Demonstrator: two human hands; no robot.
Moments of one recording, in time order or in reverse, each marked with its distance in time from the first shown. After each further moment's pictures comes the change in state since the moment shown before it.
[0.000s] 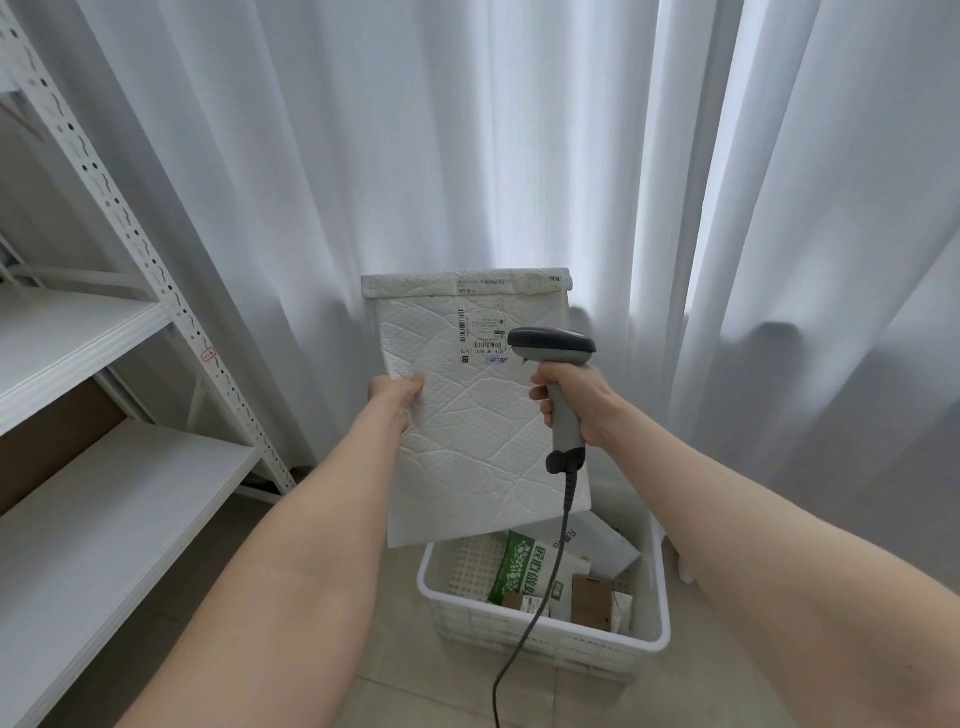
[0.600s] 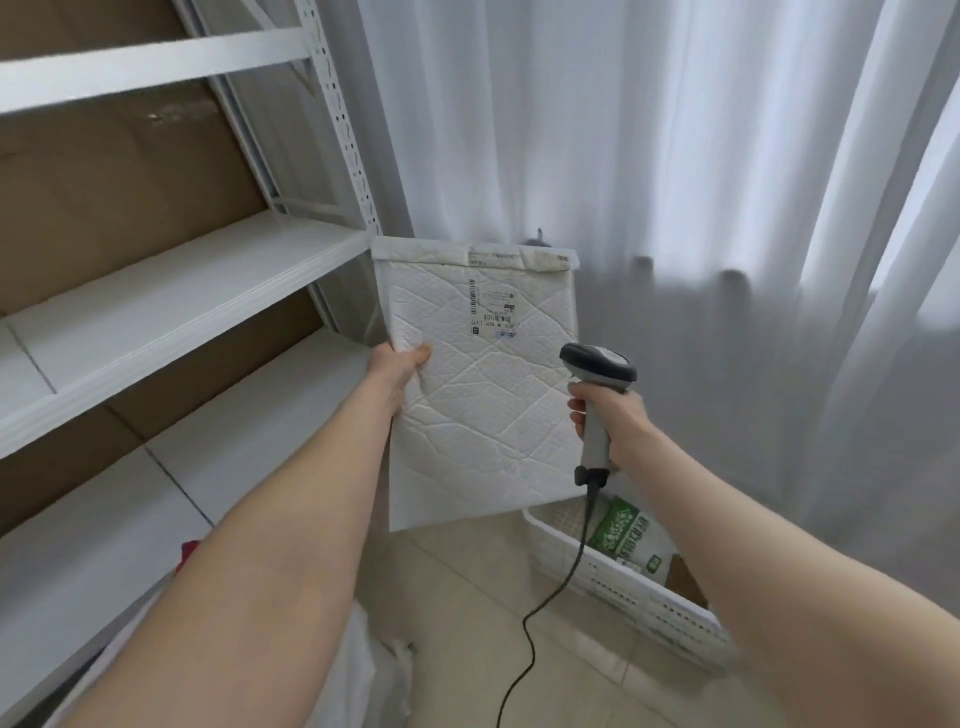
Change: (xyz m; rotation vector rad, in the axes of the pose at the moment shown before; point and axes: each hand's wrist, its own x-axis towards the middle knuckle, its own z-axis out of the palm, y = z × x) left_hand -0.113 -0.036 -0.197 -0.132 0.165 0.041; right_hand -0.077 0.098 0.080 0.080 -0.106 0.132
